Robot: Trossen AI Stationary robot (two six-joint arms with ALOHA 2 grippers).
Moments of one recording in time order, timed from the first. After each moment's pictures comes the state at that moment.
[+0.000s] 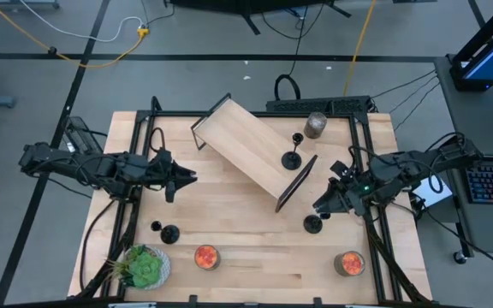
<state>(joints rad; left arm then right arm) -0.16 0.65 0.56 -0.26 -0.26 -0.61 0.32 0.77 0.84 -0.28 -0.13 1.05</state>
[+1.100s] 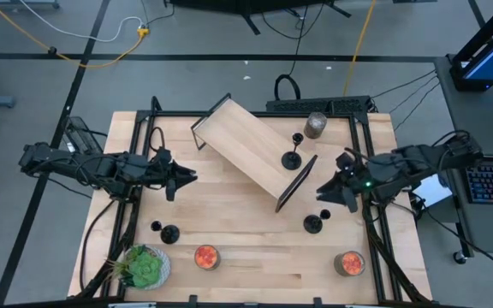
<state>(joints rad) -0.16 0.65 0.56 -0.26 -0.28 -0.66 0.32 0.82 1.02 -0.70 0.08 0.92</state>
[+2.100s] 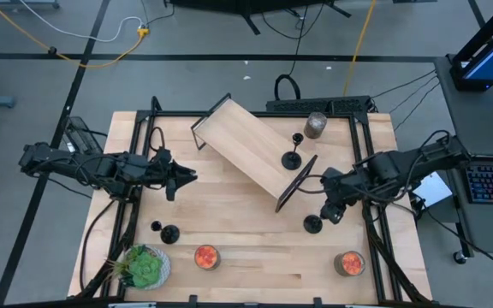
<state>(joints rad) -0.16 0.65 0.56 -0.26 -0.29 -0.65 0.32 1.19 1.25 -1.32 -0.05 1.08</state>
